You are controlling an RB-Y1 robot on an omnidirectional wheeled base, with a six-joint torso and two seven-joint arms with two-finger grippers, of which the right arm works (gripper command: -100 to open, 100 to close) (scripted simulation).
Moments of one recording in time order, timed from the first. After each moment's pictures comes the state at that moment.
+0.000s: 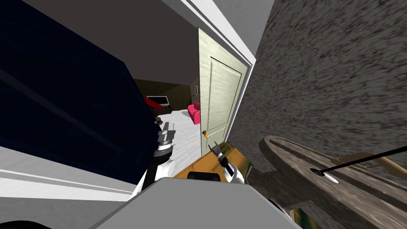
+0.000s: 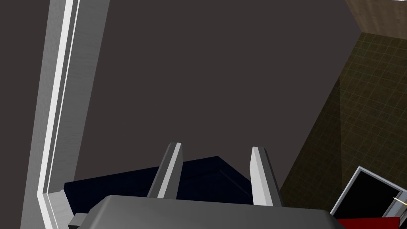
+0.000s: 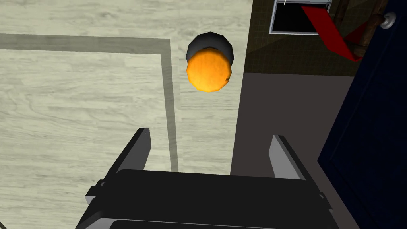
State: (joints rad) arm -0.13 -0.11 0.15 -0.68 0.45 -0.90 1.12
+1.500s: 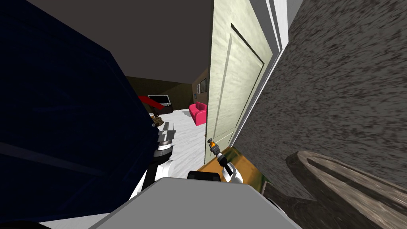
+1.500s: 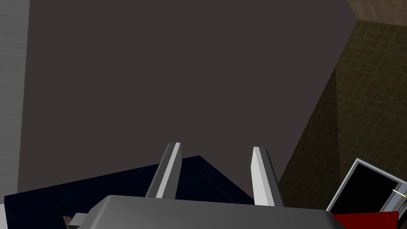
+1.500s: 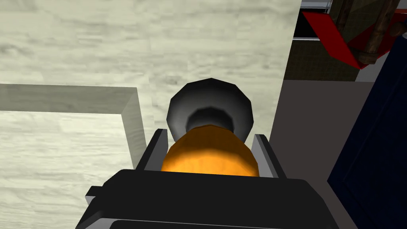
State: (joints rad) arm -0.14 -0.09 0.13 -0.66 0.45 -0.89 1.14
